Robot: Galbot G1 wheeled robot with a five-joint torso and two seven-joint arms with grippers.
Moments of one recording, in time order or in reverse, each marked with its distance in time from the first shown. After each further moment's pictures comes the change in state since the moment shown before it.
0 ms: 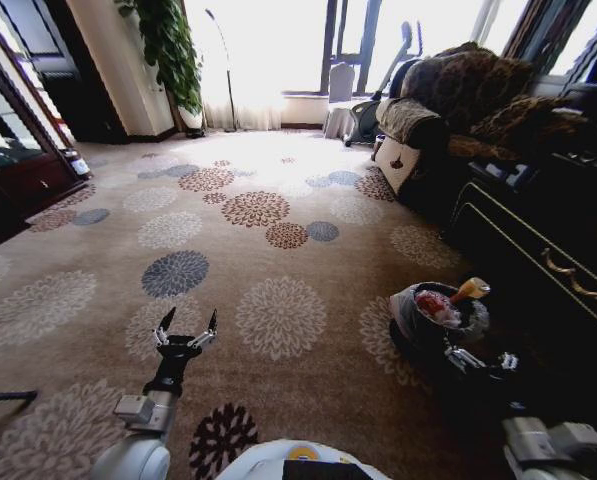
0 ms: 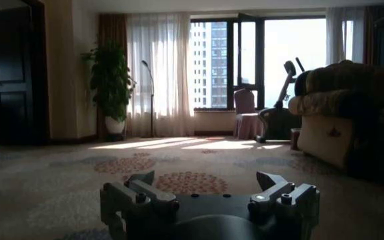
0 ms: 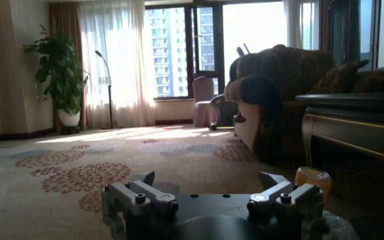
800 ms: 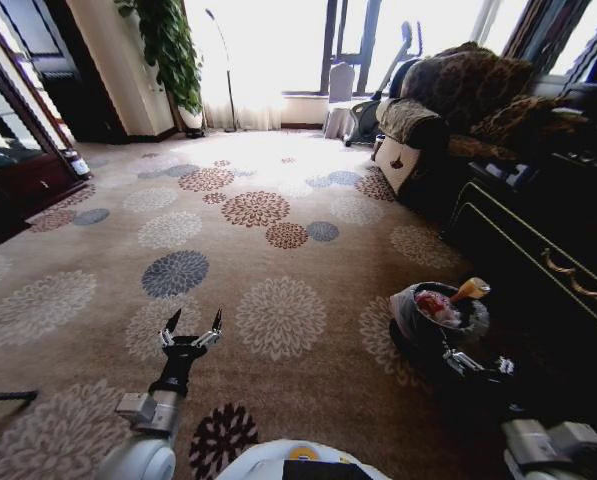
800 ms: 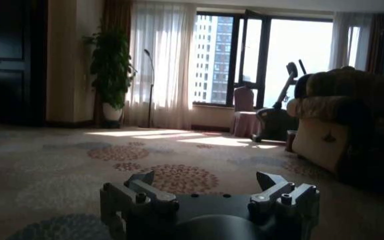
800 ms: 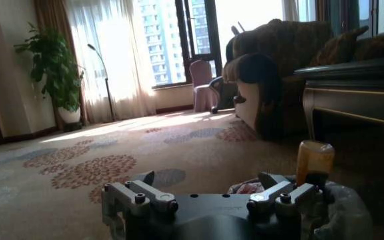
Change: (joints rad) left arm -0.022 -0.022 0.048 -0.016 -0.029 0.052 -0.017; right arm -0.009 -0.012 -0.008 0.001 0.082 -0.090 0.013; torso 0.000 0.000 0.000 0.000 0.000
